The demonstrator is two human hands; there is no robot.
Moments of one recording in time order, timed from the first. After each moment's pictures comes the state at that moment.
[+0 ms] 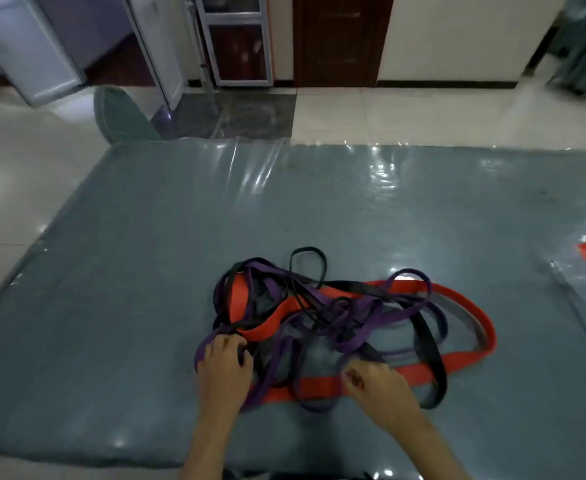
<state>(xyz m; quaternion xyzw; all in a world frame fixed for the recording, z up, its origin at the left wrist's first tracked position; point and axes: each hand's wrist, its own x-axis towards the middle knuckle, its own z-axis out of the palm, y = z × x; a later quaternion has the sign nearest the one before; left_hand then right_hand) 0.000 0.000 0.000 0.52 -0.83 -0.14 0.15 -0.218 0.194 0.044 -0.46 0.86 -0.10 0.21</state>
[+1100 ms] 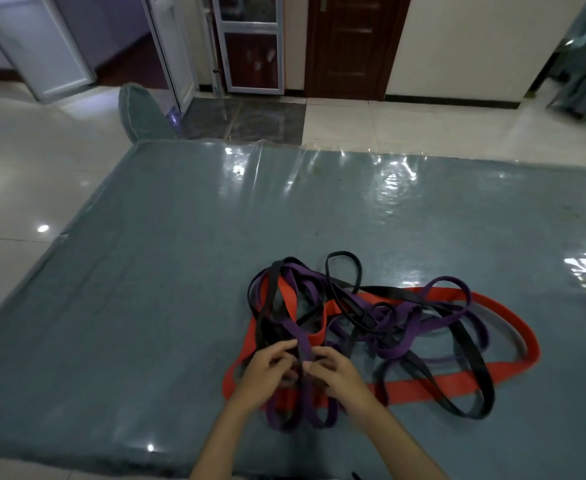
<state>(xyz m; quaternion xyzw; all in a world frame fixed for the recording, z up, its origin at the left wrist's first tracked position) 0.038 -0.042 0.002 0.40 -0.65 -0.63 0.09 -0.105 0.078 0.017 -0.18 0.67 -0.48 0.53</state>
